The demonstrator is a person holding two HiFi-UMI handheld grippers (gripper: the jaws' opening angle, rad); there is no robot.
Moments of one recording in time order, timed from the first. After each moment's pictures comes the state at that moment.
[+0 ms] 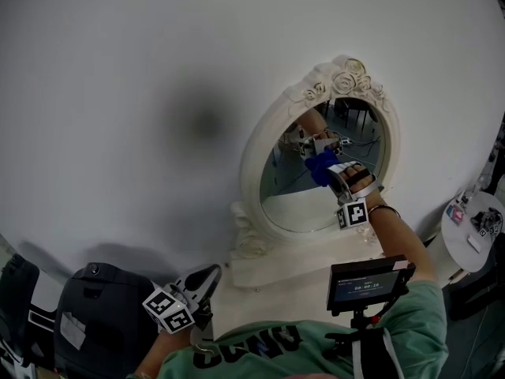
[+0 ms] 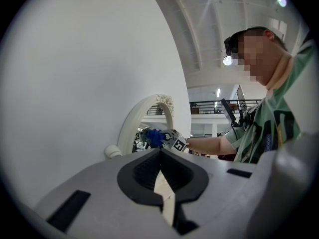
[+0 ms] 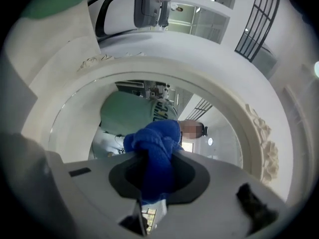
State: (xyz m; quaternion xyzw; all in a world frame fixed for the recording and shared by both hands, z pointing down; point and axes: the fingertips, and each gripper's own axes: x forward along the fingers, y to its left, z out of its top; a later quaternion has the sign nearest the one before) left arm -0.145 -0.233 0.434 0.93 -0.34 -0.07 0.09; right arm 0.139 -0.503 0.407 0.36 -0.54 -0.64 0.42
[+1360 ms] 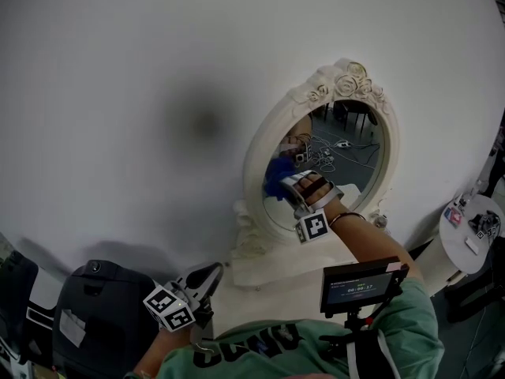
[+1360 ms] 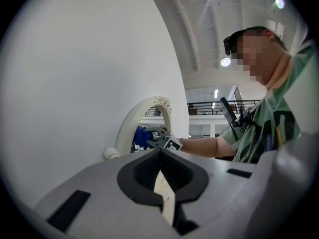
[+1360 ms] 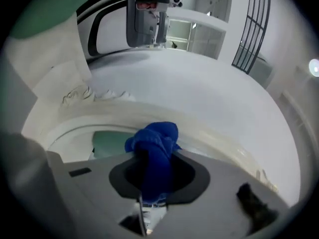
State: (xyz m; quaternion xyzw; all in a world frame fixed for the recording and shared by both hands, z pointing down) left arm -0.147 -0.224 0.427 0.94 -0.33 -0.08 0.08; right arm -0.014 -0.456 0.407 0.30 -0.57 -0.67 0.36
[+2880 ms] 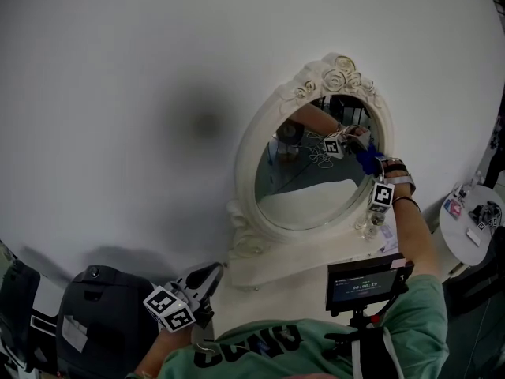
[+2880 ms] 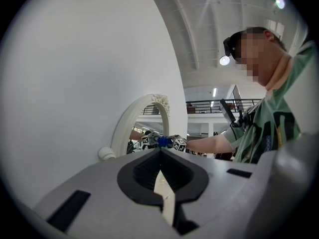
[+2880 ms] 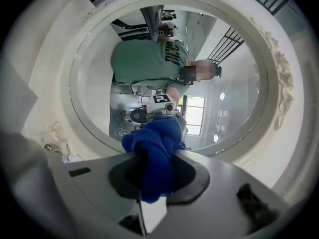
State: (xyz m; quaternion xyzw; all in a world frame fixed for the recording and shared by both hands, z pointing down) left arm -0.133 -0.228 0.426 0.94 -0.32 -0.07 0.08; right arm 0.362 -0.544 0.422 0.49 -0.44 -0.47 0.59
